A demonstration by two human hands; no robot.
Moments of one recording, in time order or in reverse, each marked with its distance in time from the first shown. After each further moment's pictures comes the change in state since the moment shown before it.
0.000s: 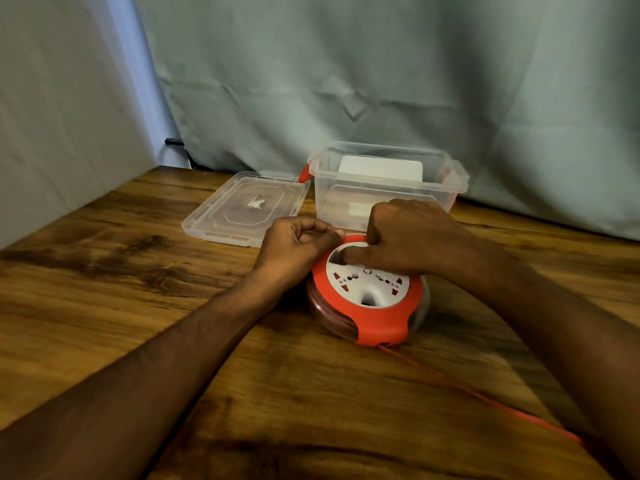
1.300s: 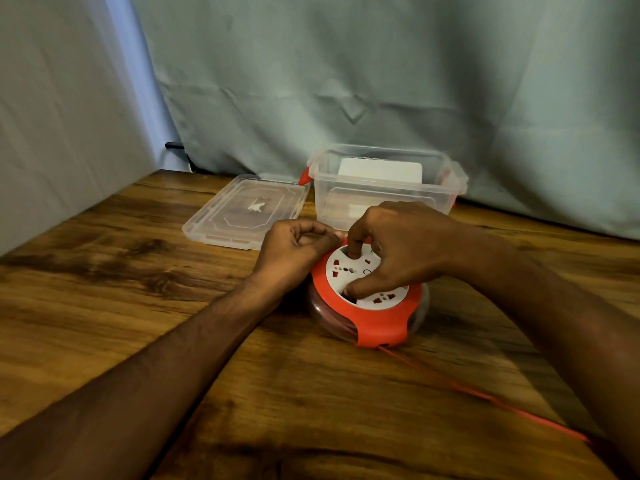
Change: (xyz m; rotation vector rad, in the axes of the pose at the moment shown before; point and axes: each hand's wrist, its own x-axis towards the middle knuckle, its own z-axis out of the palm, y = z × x) left_hand 0.000 0.001 -0.001 0.023 -0.012 0.019; right_hand -0.002 0.002 -0.013 0.111 -0.148 -0.187
